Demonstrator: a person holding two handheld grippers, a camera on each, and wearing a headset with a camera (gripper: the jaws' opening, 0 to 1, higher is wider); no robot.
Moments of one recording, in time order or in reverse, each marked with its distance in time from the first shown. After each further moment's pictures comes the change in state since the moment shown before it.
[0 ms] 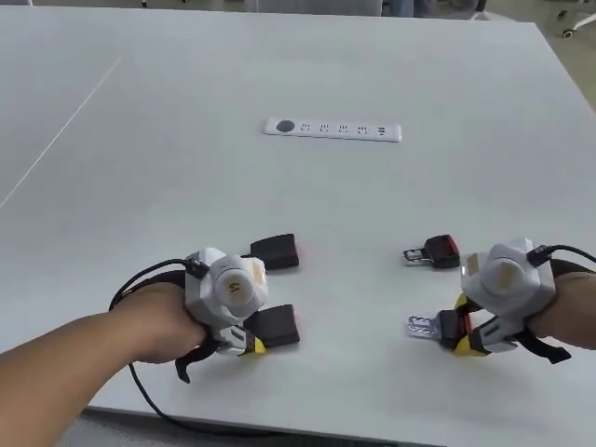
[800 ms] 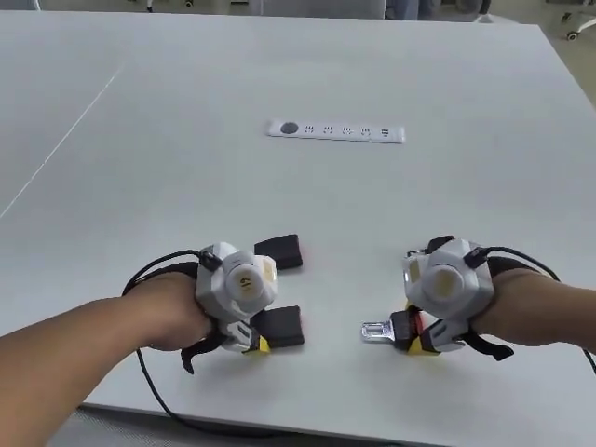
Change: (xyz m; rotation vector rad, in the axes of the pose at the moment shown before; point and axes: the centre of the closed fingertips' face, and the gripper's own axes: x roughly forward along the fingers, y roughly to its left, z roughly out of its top) left arm 0.002 -0.001 0.002 0.066 0.038 -0.045; right arm 0.022 0.014 0.070 -0.141 -0.031 0.021
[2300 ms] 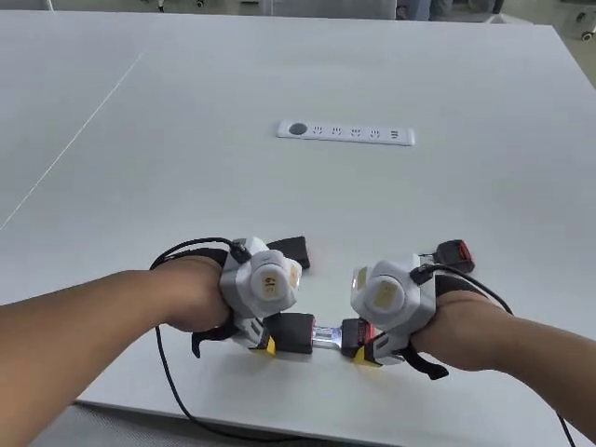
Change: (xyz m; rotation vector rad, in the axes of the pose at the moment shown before) left arm 0.003 -0.004 0.006 0.173 0.094 -0.089; right arm 0.022 0.007 0.067 0.103 -0.088 -0.033
